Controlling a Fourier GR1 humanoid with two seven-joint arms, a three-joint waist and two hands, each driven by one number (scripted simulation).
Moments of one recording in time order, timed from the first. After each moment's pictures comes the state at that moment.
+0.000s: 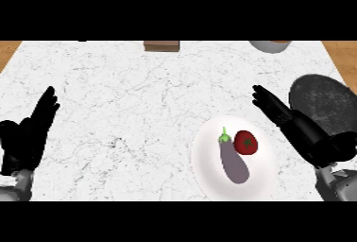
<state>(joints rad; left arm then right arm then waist) -0.07 0.56 -0.19 -1.59 0.21 0.36 0.20 -0.20 -0.54 0.33 -1.66 -0.40 0.08 0.09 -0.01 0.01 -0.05</state>
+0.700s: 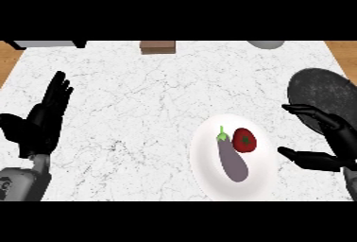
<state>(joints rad) -0.18 0.45 -0.15 -1.53 0.27 0.32 0.07 -0.12 -0.60 0.17 -1.43 -0.13 0.08 -0.57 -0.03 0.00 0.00</state>
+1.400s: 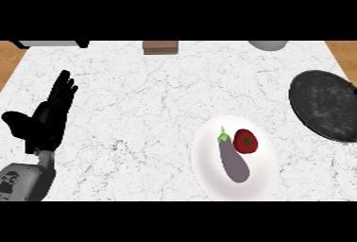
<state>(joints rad) -0.20 0.41 -0.12 -1.46 0.26 0.27 0.03 0.05 -0.99 -0.04 -1.69 -0.01 0.16 -0.48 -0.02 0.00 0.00</state>
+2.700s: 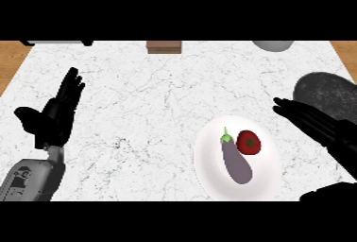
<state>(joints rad) -0.24 0.31 -0.06 -1.44 0.15 0.20 0.05 -0.10 -0.71 0.17 -2.06 0.27 0.34 0.12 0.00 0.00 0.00</state>
